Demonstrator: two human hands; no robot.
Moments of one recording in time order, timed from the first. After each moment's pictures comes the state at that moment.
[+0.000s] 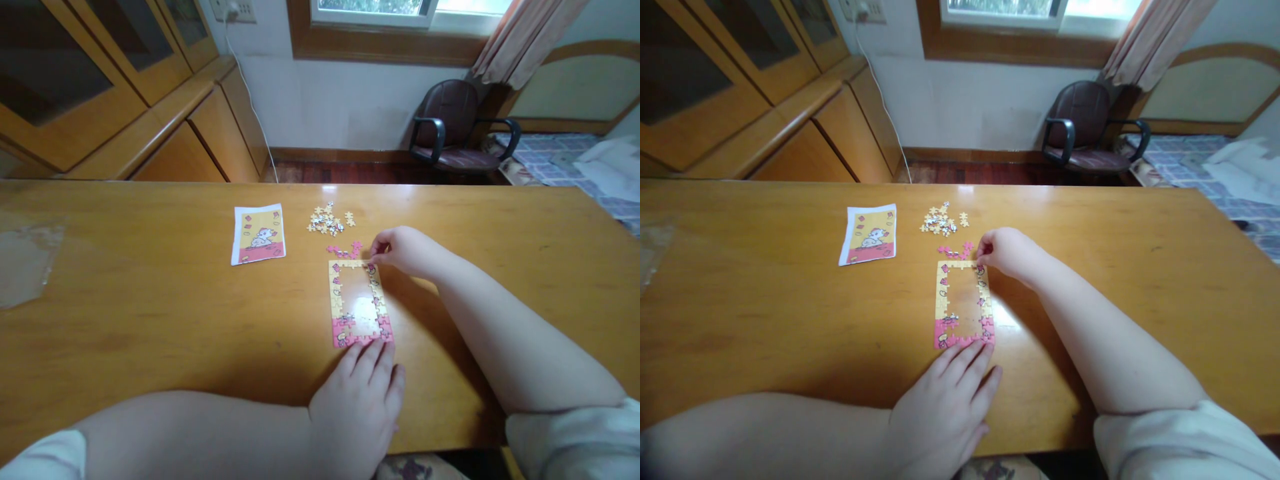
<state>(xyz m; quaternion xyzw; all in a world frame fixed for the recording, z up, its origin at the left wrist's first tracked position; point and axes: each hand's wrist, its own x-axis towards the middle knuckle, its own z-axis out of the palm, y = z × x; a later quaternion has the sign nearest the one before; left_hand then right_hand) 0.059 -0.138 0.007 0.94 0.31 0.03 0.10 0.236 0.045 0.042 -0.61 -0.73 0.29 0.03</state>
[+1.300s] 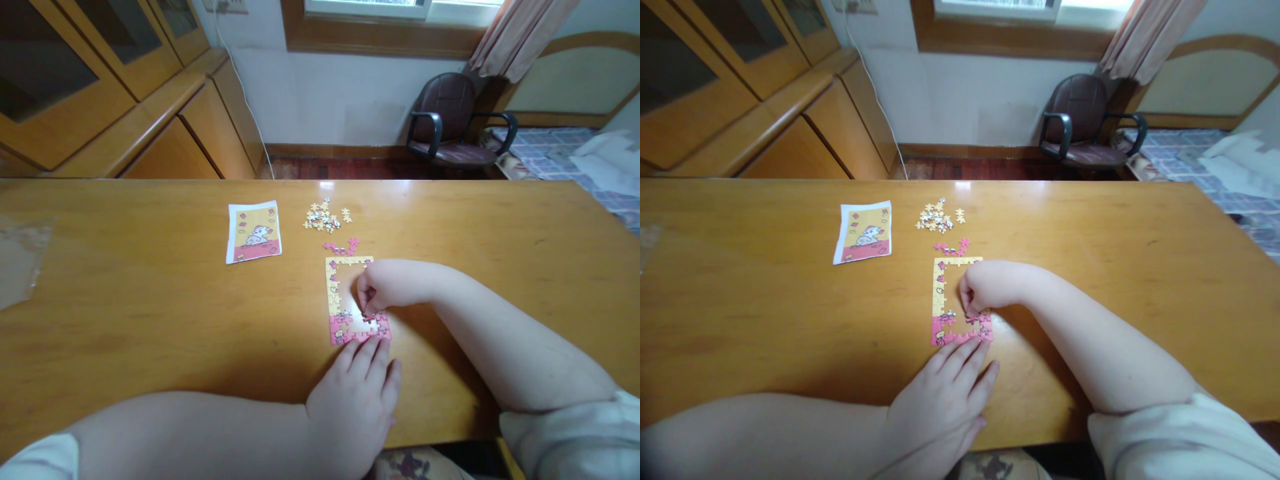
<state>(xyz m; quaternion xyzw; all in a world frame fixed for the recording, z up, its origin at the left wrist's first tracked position) 0.058 -0.138 0.005 0.95 0.31 0.04 0.09 0.219 0.020 0.045 -0.38 -0.78 0.46 -0.18</state>
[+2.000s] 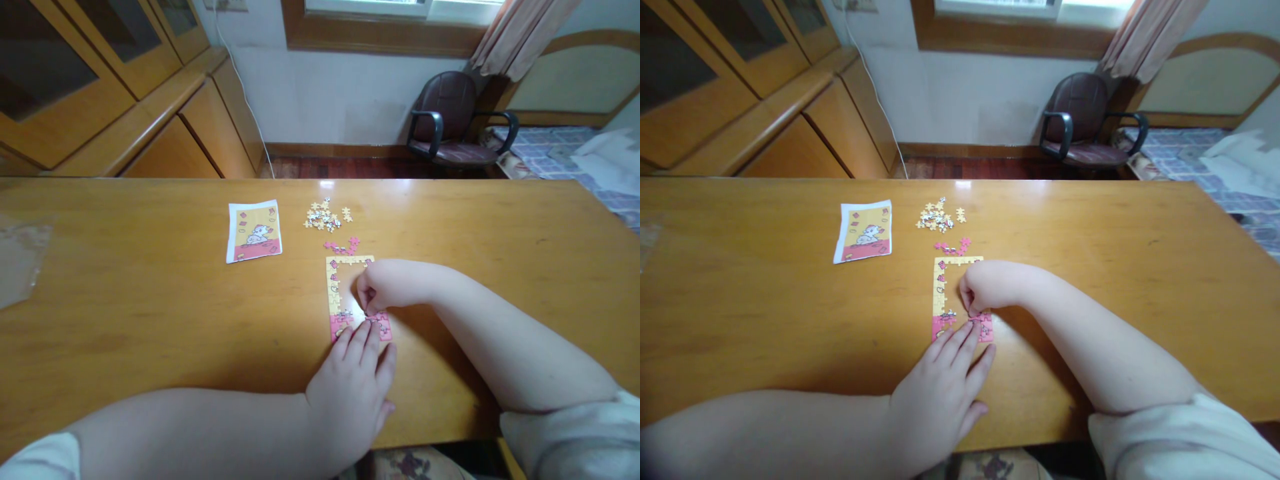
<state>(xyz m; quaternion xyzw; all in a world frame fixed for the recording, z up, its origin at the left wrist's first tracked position) 0.057 -0.131 0.002 0.93 0.35 0.03 0.10 0.218 0.019 0.042 -0.37 -0.81 0.41 -0.19</state>
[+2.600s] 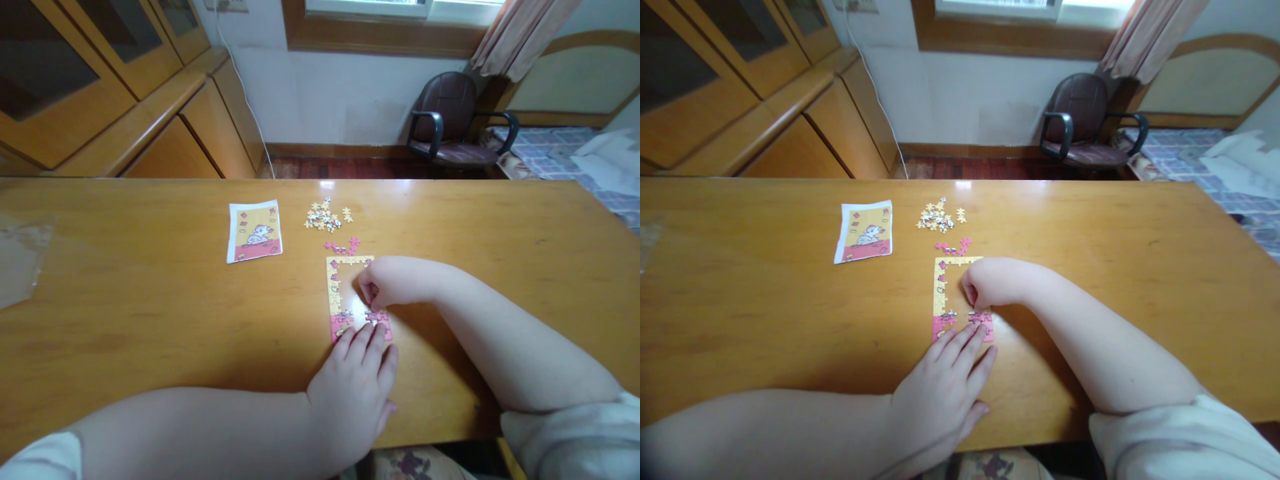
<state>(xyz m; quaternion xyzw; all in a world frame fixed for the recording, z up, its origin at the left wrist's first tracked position) 0.057 -0.129 0.003 0.94 0.33 0.02 0.11 0.219 0.021 0.048 -0.40 -0.82 0.36 -0.20</state>
